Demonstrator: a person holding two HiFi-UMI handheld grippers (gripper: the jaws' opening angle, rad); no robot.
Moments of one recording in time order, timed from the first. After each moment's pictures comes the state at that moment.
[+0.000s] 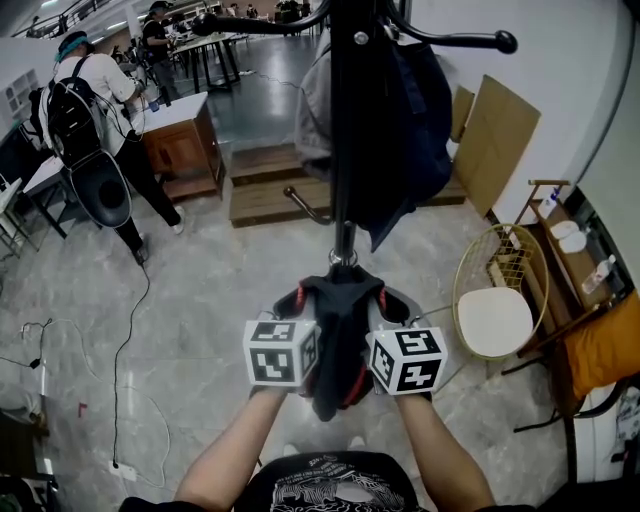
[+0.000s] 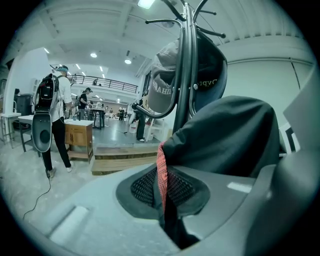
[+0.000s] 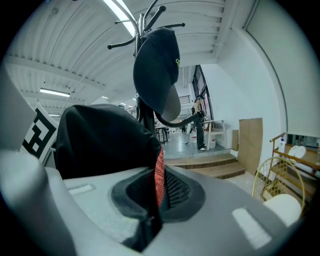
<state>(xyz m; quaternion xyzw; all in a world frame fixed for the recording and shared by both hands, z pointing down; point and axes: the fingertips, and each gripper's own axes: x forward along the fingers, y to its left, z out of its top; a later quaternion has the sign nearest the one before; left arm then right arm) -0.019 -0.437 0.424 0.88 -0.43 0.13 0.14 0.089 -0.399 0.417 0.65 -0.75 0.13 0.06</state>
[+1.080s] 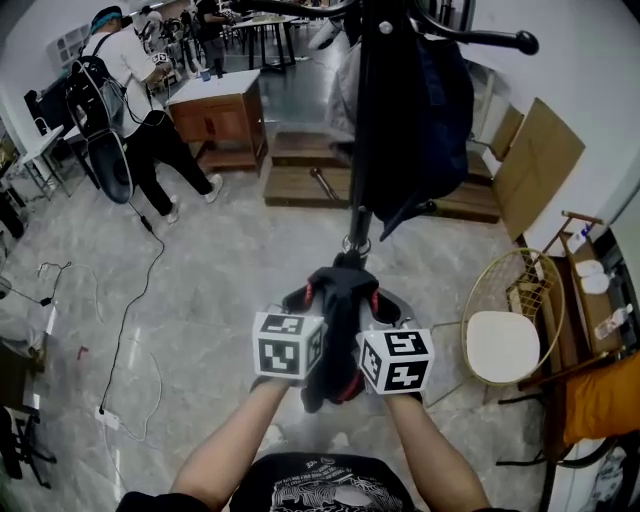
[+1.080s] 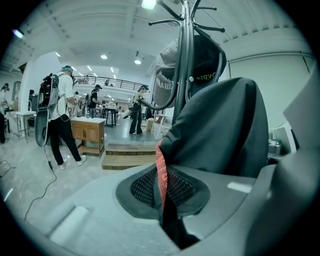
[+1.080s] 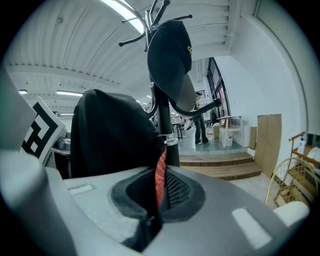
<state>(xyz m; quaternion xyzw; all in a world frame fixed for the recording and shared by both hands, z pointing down) -0.019 -0.411 0.445 0.85 -0.49 0.13 0.16 0.066 -0.392 0.436 0.57 -0.80 0.13 0.08</state>
